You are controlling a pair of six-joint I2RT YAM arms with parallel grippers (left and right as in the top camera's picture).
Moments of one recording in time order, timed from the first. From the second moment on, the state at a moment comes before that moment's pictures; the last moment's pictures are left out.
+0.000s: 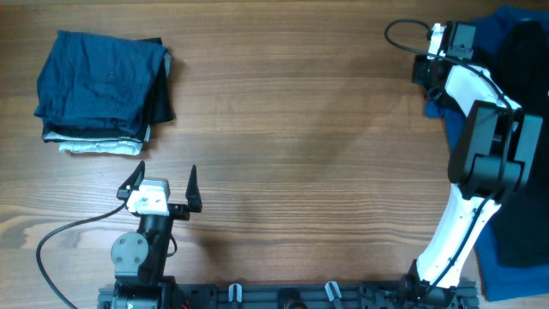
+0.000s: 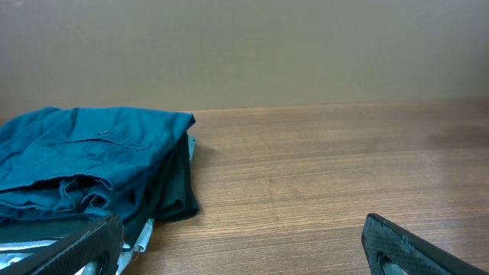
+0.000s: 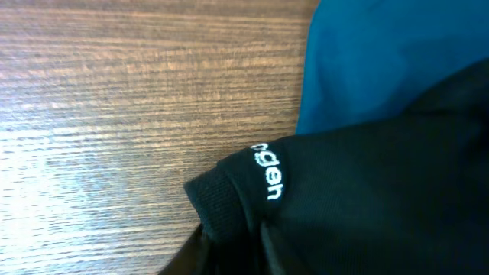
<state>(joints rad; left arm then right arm) -0.04 0.01 0.01 -0.07 0.05 0.00 -0.19 2.27 1.60 -0.30 0.03 -0.12</state>
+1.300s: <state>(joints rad) -0.04 0.01 0.01 -0.07 0.05 0.00 -0.18 2.23 1.48 -0.12 -0.05 -0.11</state>
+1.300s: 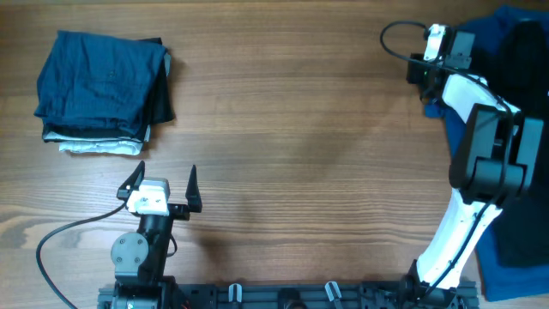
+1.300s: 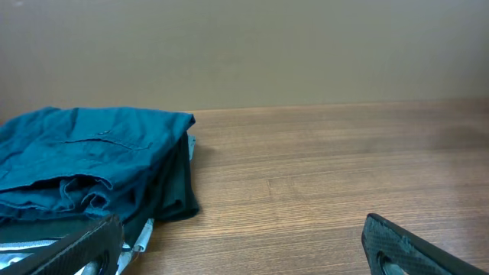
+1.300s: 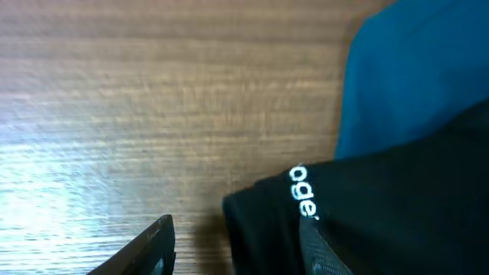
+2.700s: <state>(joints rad) -0.04 0.01 0.01 -0.07 0.05 0.00 -0.18 1.94 1.49 -0.36 -0.02 -0.02</state>
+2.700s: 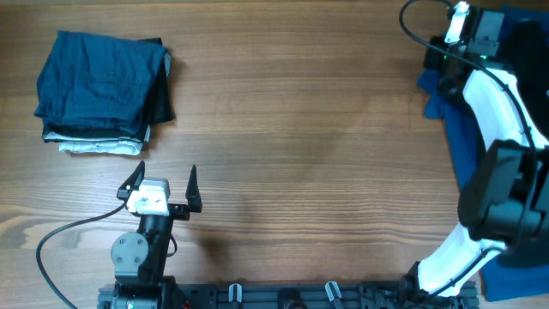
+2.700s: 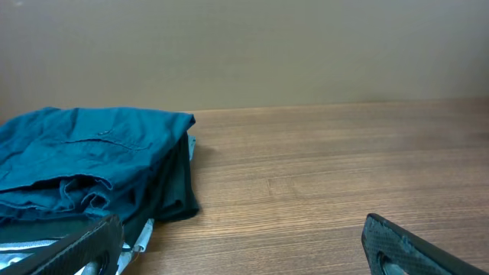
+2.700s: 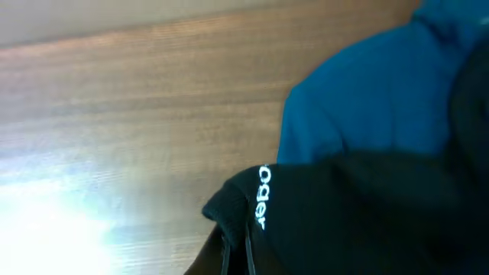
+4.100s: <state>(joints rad) -0.04 0.01 0.01 -0.07 0.05 0.00 0.78 2.10 1.50 -0.22 -0.13 0.26</state>
